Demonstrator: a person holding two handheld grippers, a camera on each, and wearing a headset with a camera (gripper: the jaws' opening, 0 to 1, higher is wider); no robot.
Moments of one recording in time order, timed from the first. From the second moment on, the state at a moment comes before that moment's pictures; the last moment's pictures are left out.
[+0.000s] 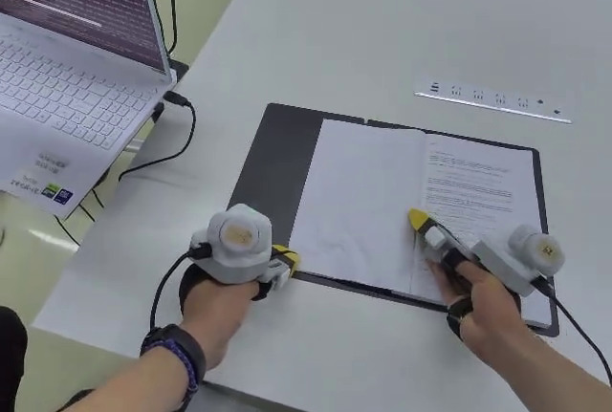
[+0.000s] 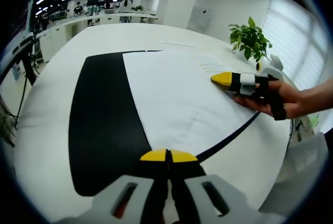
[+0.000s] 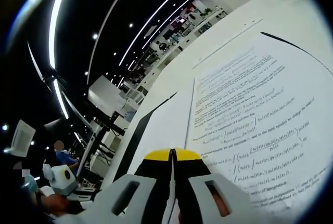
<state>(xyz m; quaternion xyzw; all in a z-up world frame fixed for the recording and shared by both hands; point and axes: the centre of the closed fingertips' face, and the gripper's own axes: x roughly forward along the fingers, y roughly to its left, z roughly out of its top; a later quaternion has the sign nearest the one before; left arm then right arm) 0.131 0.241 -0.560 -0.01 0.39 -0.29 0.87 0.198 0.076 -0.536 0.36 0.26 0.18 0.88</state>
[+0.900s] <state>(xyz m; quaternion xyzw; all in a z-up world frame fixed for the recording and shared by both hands) 0.129 0.241 -0.559 0.02 0.39 -0.30 0.87 0.124 0.085 -0.549 0.34 0.29 0.21 0.87</state>
